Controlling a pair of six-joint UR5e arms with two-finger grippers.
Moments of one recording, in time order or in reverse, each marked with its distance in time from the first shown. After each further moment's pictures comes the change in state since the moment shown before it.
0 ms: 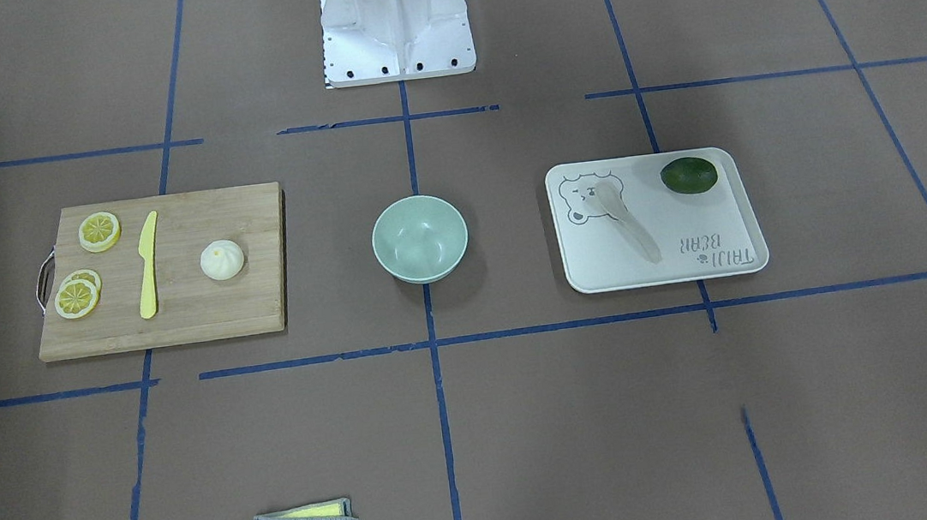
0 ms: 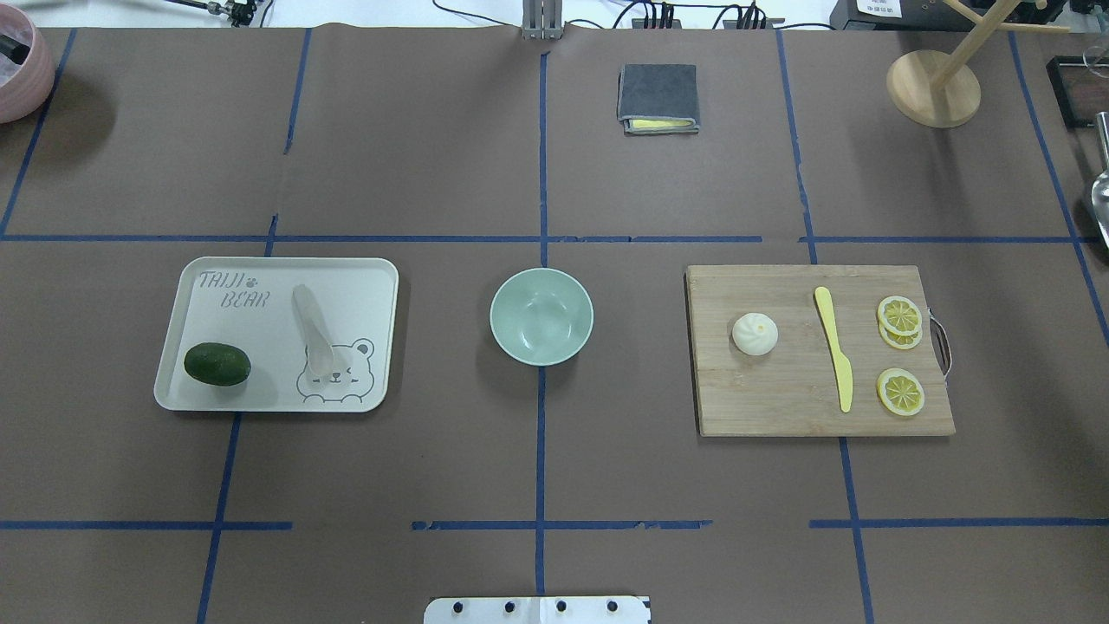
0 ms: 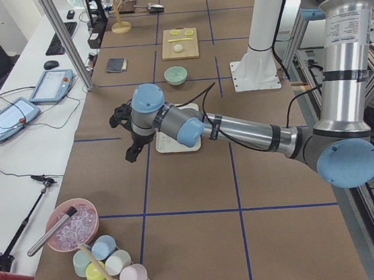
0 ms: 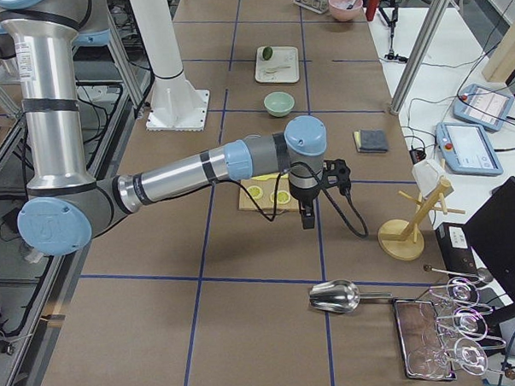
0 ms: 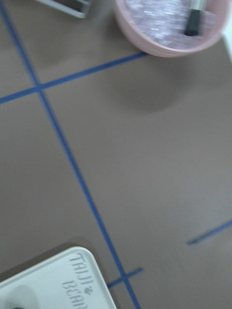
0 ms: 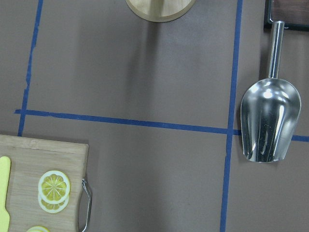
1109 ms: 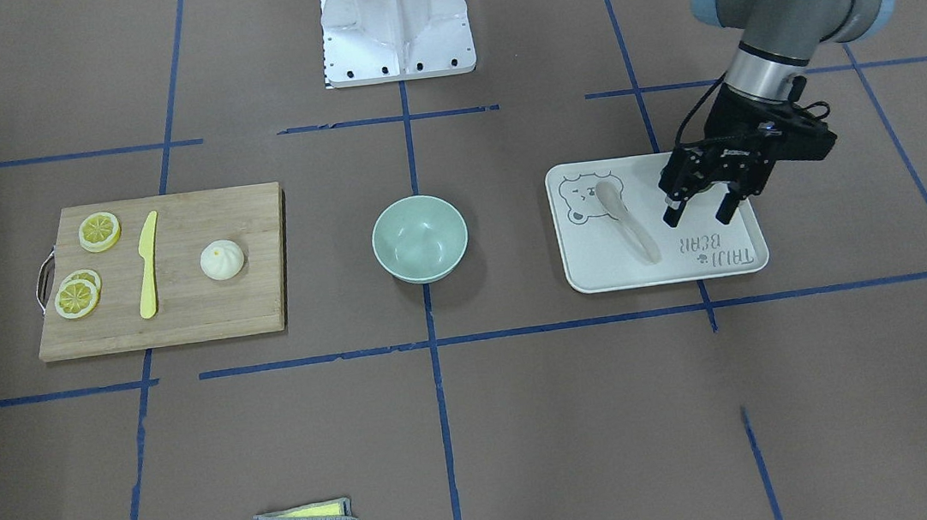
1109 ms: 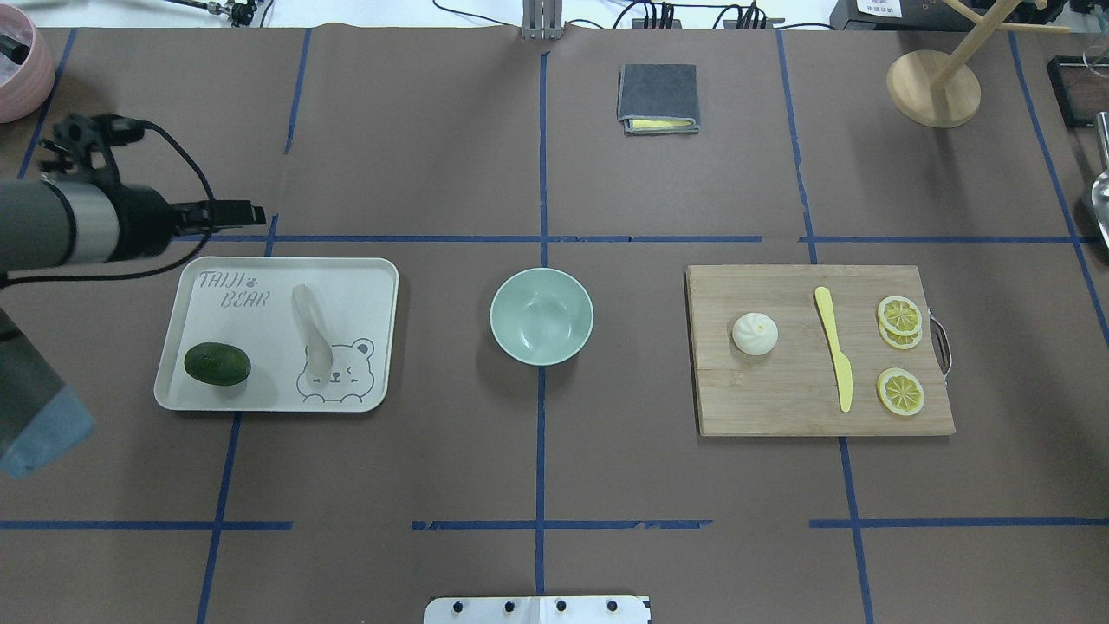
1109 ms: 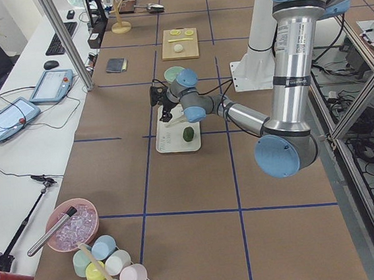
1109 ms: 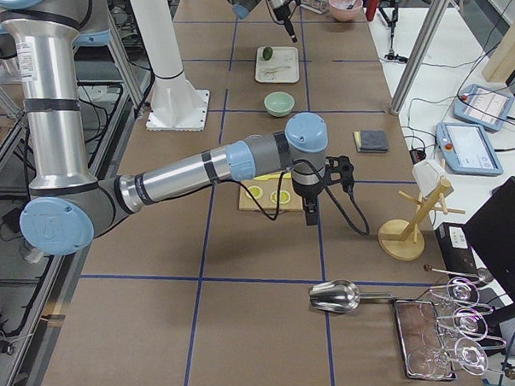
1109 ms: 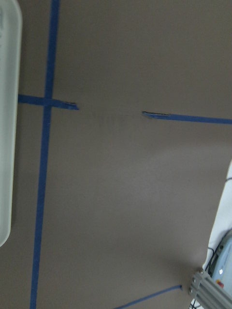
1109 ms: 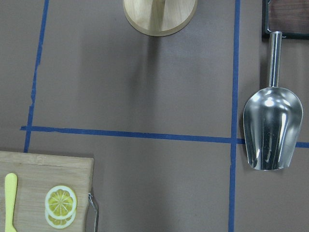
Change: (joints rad) left arm 0.766 -0.055 -0.102 -0.199 0.696 -1.372; right arm -0.002 0.004 -0.005 0.052 0.001 0.075
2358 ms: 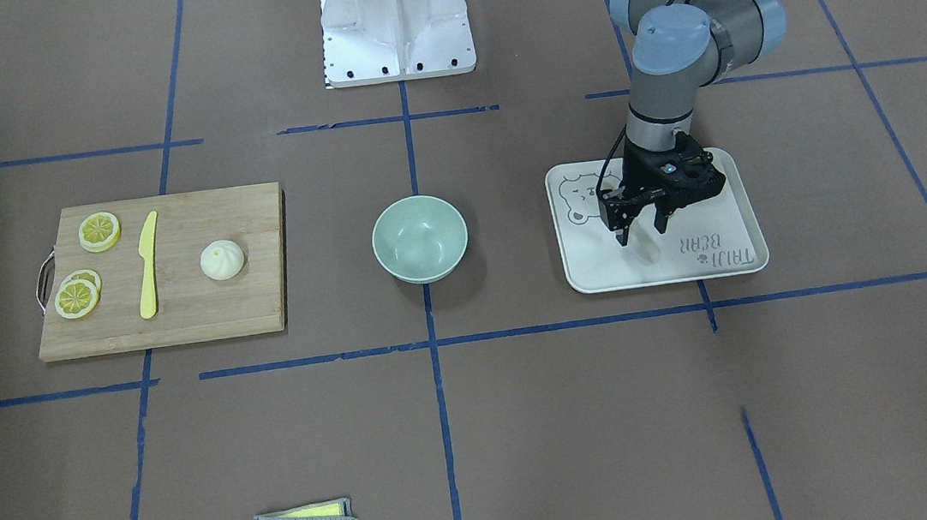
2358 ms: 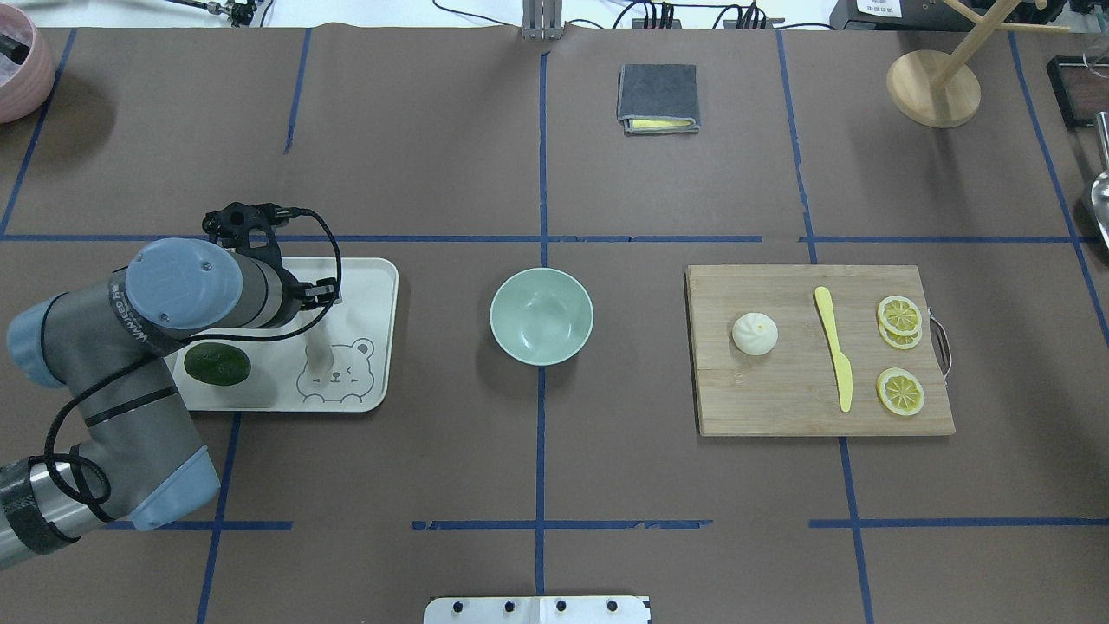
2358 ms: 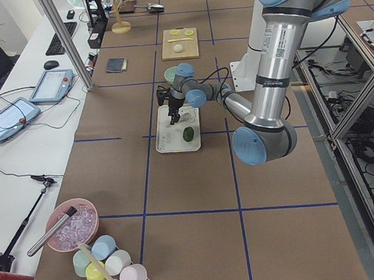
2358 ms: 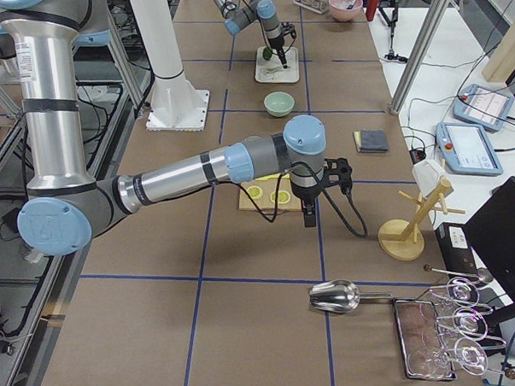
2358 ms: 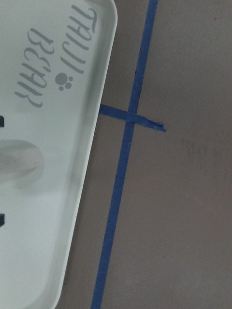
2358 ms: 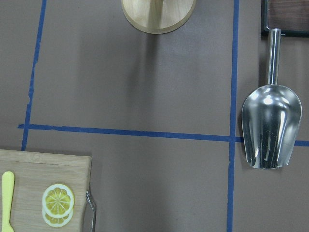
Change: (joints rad) left arm 0.114 -0.167 0.117 0.322 0.036 0.036; right arm 0.000 -0.014 -0.003 0.020 0.000 0.000
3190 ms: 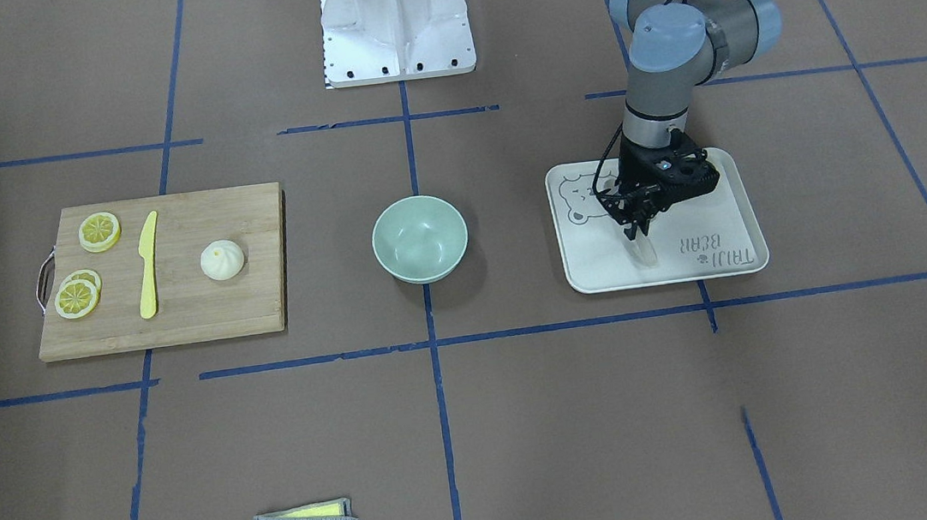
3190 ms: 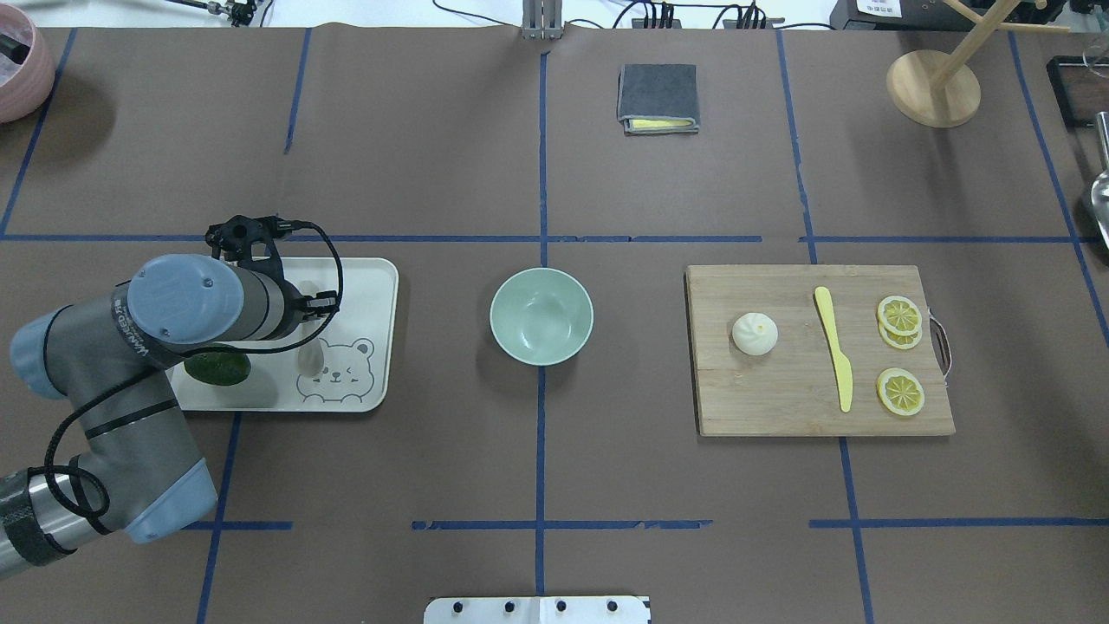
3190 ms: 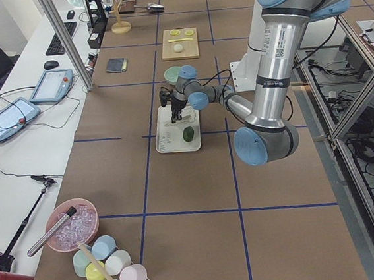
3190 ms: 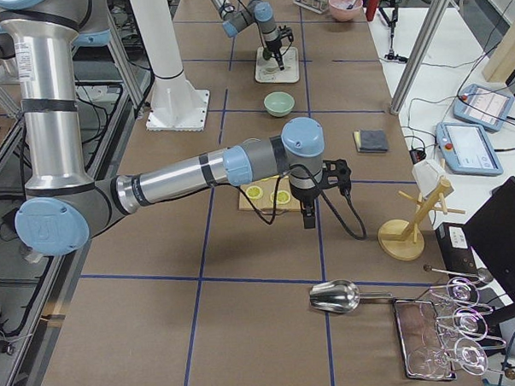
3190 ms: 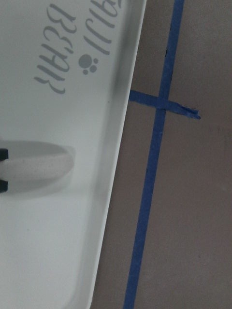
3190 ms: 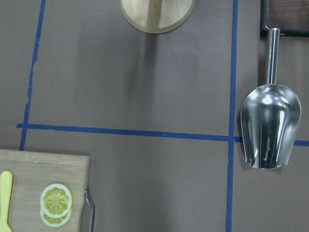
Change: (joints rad) left arm 0.012 0.015 -0.014 -0.012 0.011 -0.006; right arm 0.000 -0.007 -0.001 0.012 0.000 0.003
